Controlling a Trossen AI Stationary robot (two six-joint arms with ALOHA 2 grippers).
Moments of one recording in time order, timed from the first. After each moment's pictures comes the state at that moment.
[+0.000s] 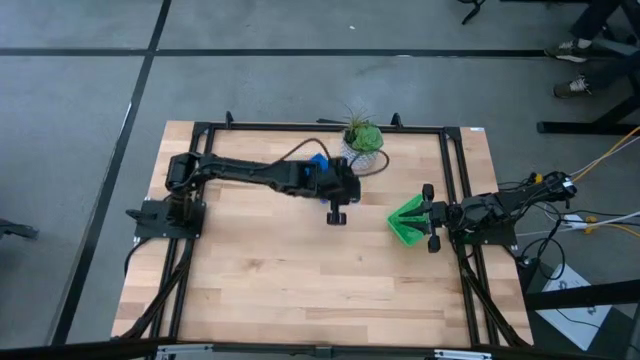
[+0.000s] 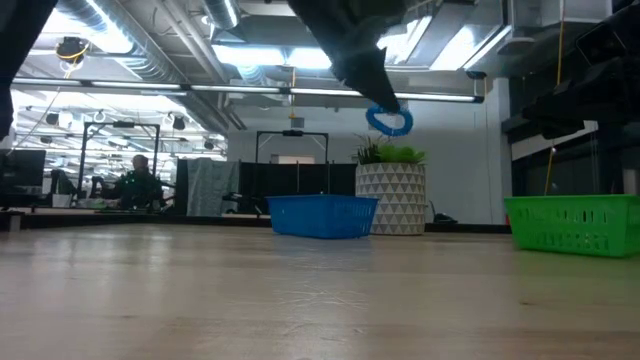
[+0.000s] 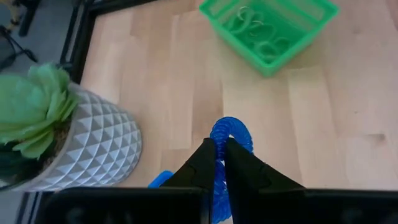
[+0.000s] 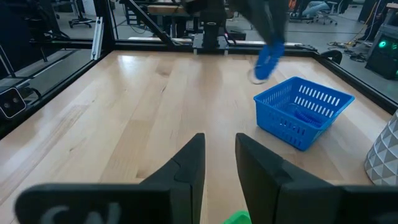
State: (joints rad) left arm 0.02 1.93 1.67 -0.53 -0.22 0.19; right arm 0.36 0.16 0.06 -0.10 0.34 0.02
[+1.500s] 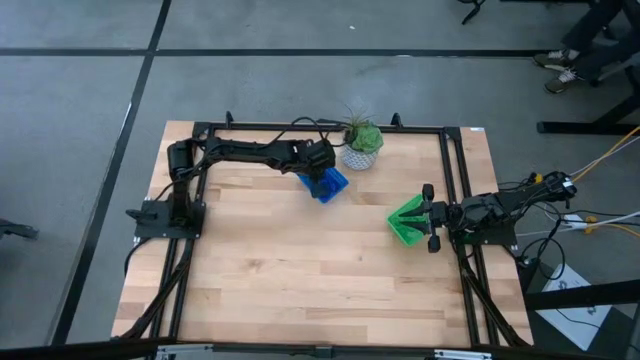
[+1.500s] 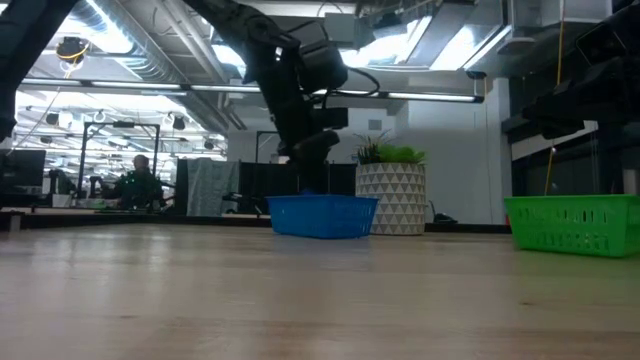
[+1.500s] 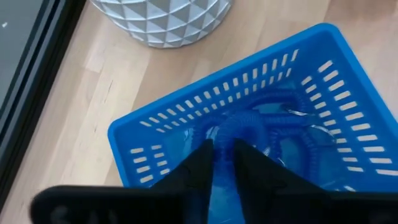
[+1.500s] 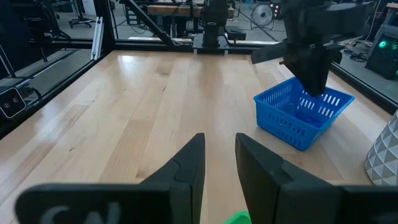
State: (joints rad) left arm 0.30 1.93 1.38 -0.48 -0.18 0.04; right arm 0.36 0.16 0.06 -0.10 0.34 0.02
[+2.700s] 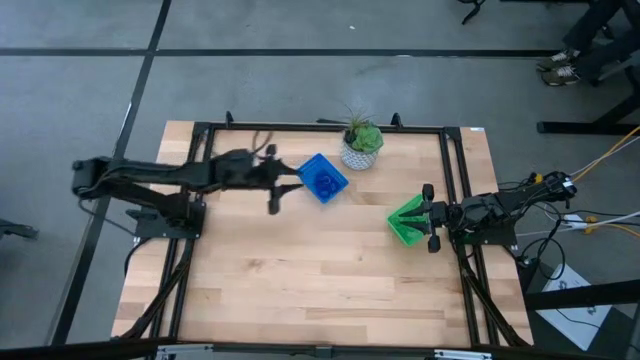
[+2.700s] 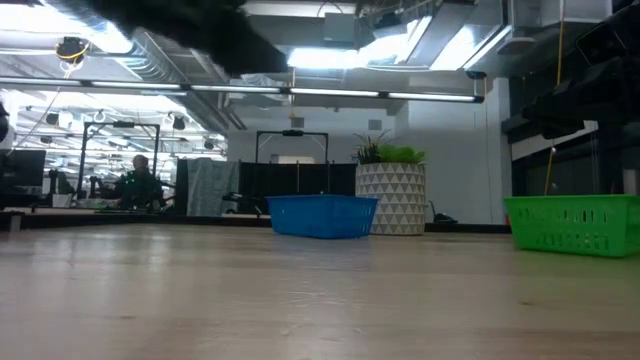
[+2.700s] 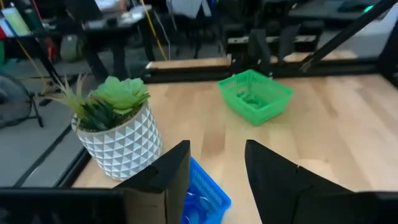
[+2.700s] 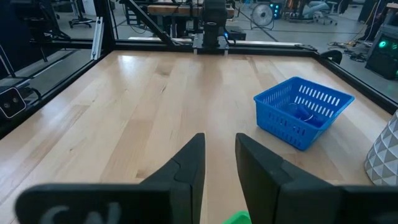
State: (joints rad) left arm 0.16 1.12 0.69 0.17 -0.03 0.12; right arm 0.36 0.16 0.06 -0.10 0.34 0.02
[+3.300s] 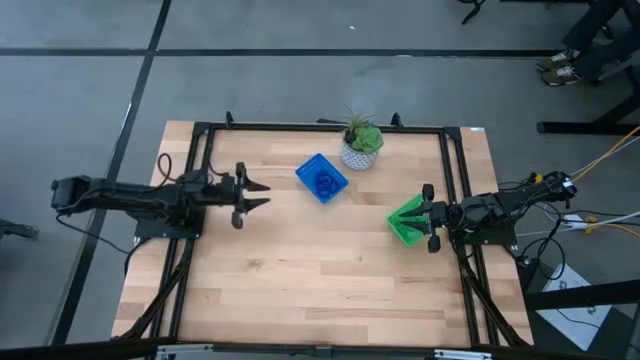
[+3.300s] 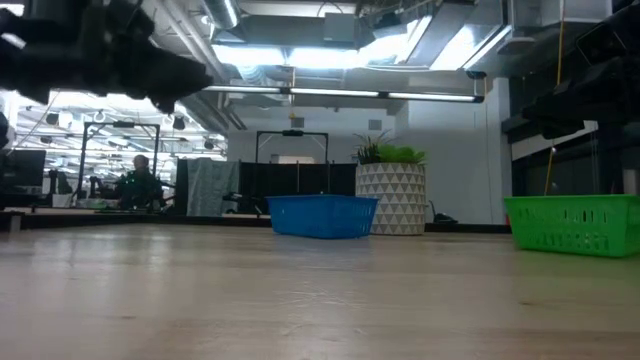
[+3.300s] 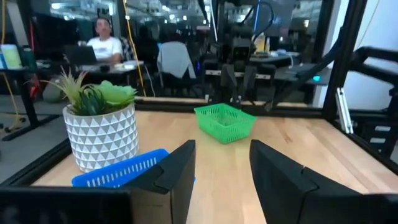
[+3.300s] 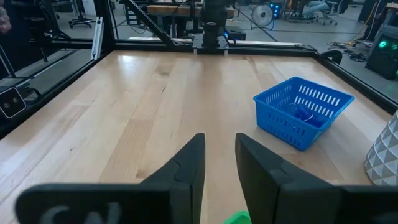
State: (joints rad) left arm 0.15 0.65 0.09 0.60 0.07 -0.03; right arm 0.36 0.16 0.06 -0.10 0.34 0.02
